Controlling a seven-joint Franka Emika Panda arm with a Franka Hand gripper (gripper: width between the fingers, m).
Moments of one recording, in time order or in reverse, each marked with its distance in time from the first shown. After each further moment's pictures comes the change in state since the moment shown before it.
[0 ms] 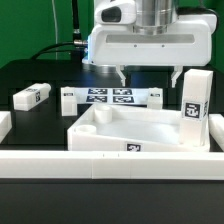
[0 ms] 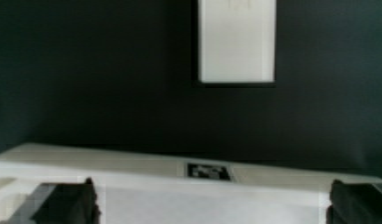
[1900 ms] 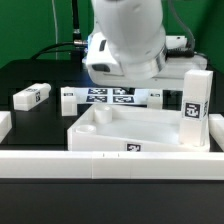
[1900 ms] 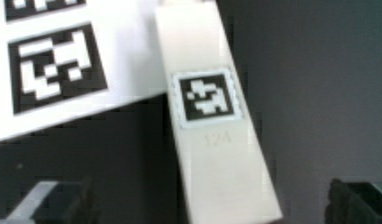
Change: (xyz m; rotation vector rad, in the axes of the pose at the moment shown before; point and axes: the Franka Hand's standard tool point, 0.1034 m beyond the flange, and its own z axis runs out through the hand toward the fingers) arm -0.026 0.000 0.037 0.097 -0.634 0.151
